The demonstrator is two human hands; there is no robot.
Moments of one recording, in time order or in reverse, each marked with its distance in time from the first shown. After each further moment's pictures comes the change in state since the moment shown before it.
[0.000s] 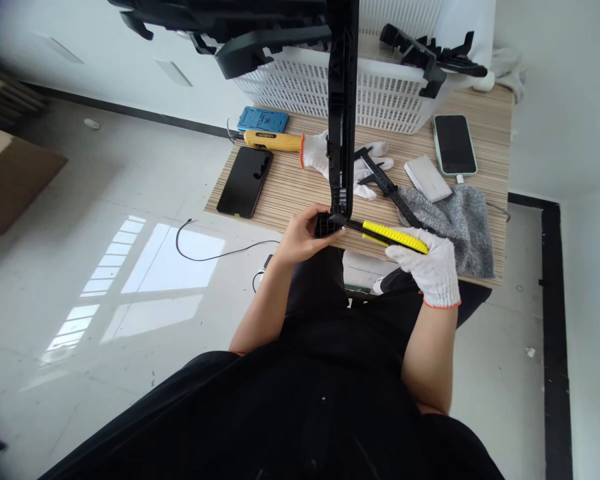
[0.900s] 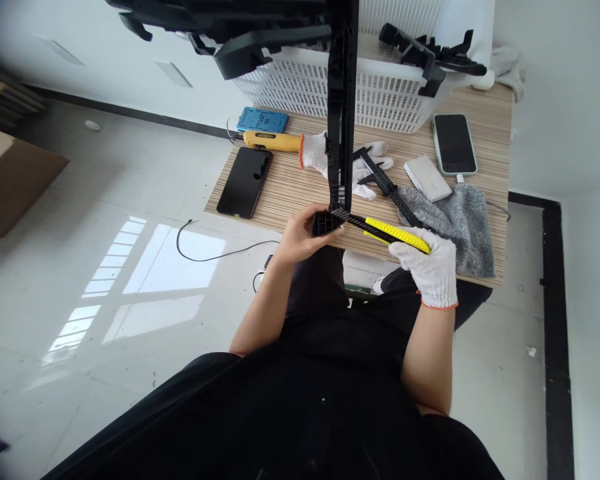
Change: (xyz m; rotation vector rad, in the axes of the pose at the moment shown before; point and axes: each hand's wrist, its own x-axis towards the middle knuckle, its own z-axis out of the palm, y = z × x) left_hand 0.001 -0.003 0.000 -0.010 0.039 0.030; right_hand 0.001 0.006 -0.002 -0.003 -0.001 -0.027
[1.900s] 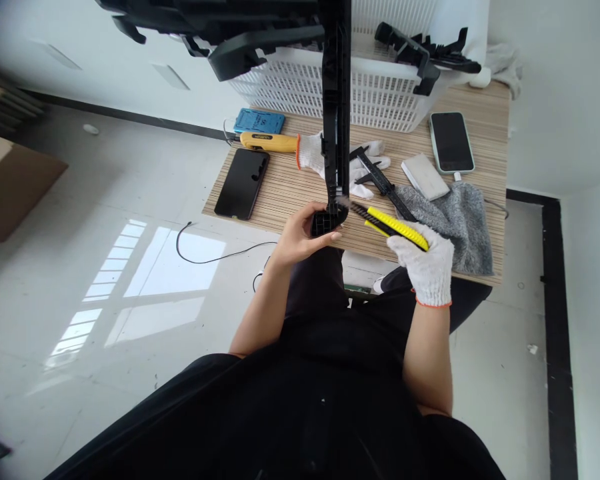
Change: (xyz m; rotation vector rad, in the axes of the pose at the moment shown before) left_hand 0.002 0.010 -0.004 -0.038 -0.074 -0.063; right_hand -0.002 -0.001 0.013 0.122 0.133 -0.018
